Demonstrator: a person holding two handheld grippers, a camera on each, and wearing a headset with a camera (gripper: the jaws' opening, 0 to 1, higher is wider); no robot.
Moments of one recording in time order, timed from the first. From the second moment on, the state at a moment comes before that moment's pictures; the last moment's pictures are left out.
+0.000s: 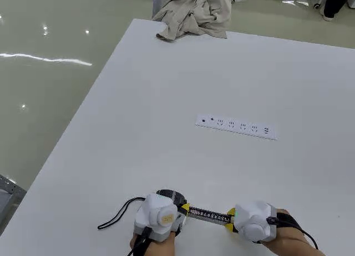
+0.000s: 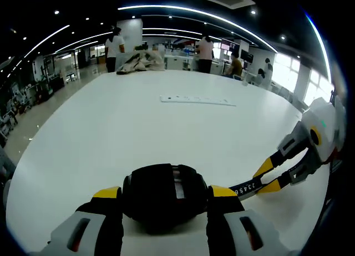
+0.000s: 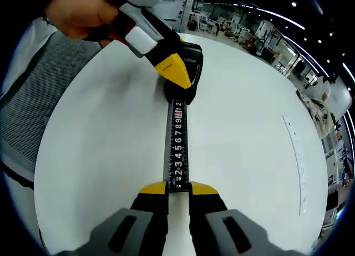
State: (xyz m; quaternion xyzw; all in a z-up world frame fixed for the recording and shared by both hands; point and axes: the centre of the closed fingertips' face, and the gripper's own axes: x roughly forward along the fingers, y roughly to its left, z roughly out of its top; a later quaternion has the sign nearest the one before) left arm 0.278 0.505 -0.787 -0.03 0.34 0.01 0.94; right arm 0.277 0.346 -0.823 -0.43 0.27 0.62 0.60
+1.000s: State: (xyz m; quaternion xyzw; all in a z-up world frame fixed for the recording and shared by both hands) left arm 0.277 0.505 -0.787 -0.04 0.35 0.01 0.94; right arm 0.277 0.381 -0.823 -0.42 0.27 0.63 0.59
